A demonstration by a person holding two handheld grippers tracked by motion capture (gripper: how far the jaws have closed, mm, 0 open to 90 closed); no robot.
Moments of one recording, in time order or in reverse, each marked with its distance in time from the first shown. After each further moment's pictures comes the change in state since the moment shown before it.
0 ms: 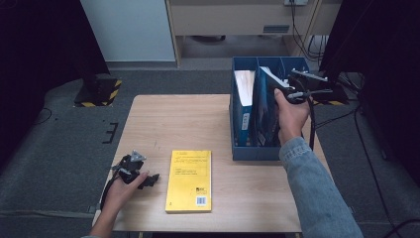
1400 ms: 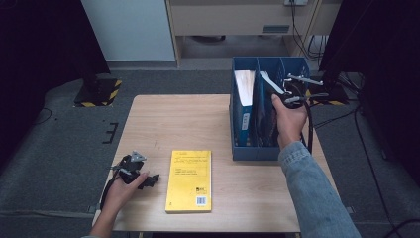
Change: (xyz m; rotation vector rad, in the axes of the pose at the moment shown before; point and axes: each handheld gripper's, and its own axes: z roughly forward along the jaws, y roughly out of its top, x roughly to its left) left arm -0.001 0.000 0.000 0.003 -0.004 0.005; right arm 0.001 -0.014 0.003 0.035 -0.005 -0.030
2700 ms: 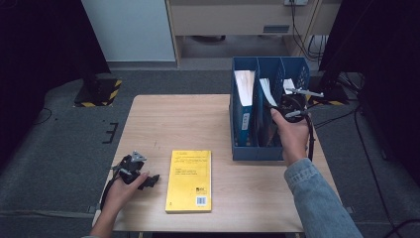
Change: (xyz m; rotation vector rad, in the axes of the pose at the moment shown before) left arm -0.001 0.000 0.000 0.005 -0.001 0.005; right arm 0.008 -0.027 -0.028 0.072 0.052 -0.051
